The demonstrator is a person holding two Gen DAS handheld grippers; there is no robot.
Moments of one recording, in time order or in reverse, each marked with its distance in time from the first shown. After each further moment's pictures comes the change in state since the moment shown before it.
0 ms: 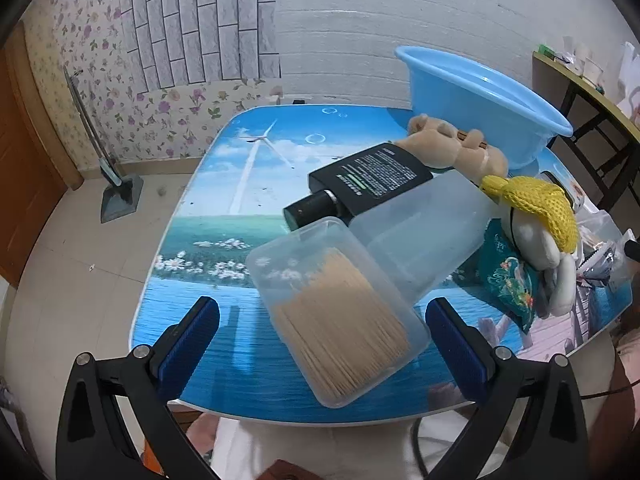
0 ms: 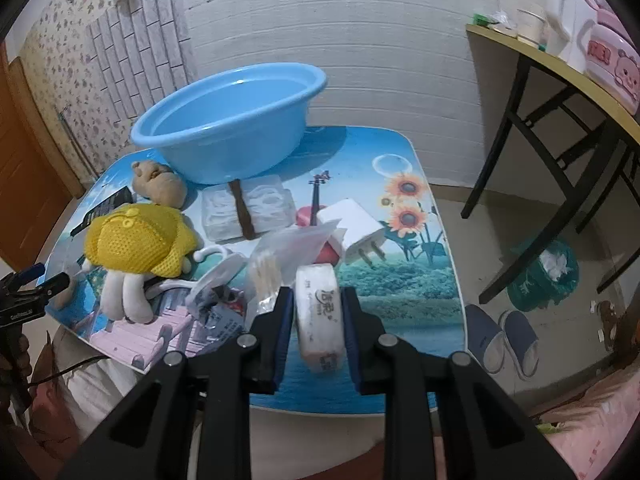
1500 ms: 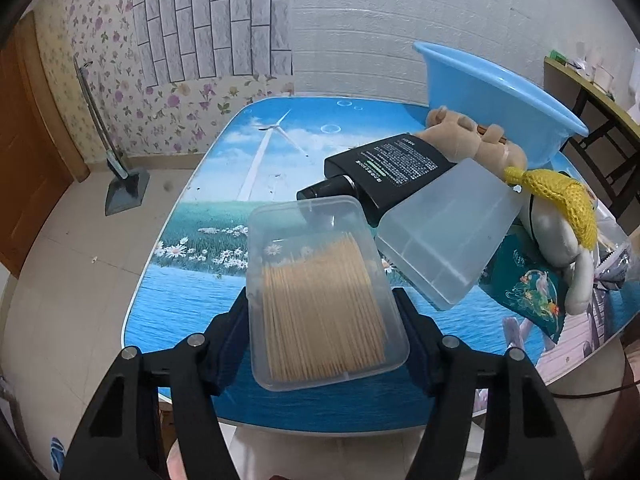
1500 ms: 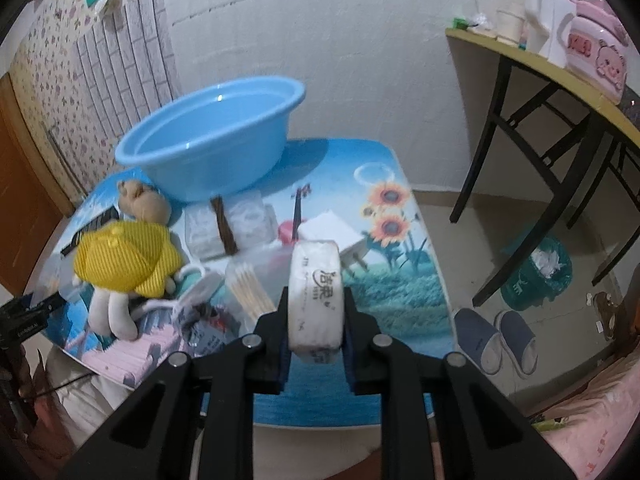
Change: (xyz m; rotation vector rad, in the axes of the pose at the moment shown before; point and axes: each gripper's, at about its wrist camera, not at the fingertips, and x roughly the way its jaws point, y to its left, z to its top) left arm 0.019 0.005 -0.007 -0.040 -0.005 0.012; right arm -0.007 -0.008 0.006 0.041 -0.072 -0.035
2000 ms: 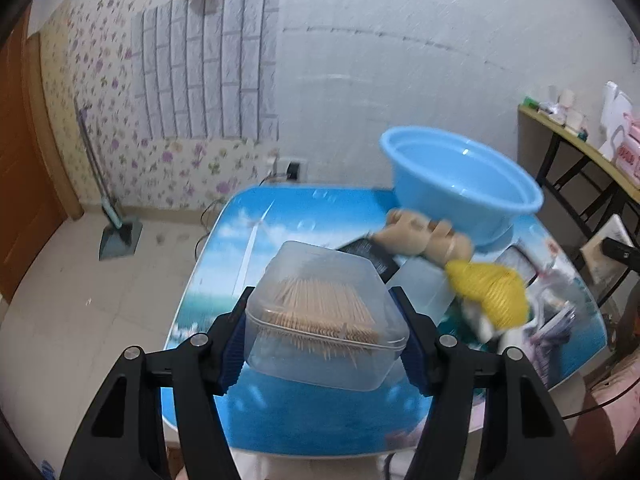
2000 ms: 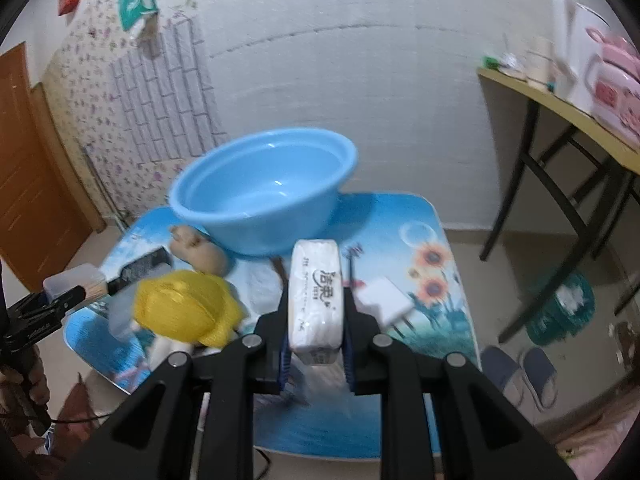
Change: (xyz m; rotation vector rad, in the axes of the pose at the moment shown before) left arm -0.071 -0.015 0.041 0.018 -0.206 -0.057; right arm -0.024 0.035 0.035 -0.056 -0.115 0.140
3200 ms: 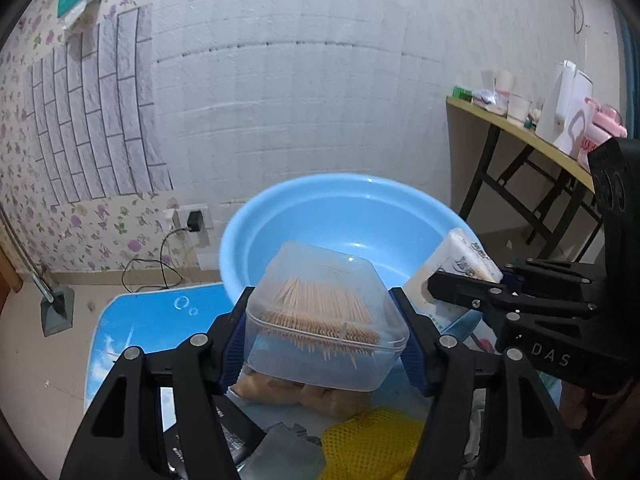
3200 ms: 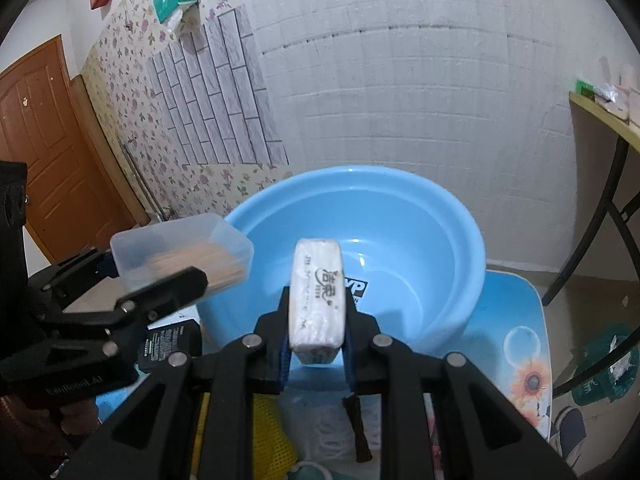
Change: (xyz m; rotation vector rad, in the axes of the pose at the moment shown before) left arm 0.100 -0.122 0.109 0.176 0.005 -0.223; right arm 0.114 0.037 0.088 -0.059 0.041 0.183
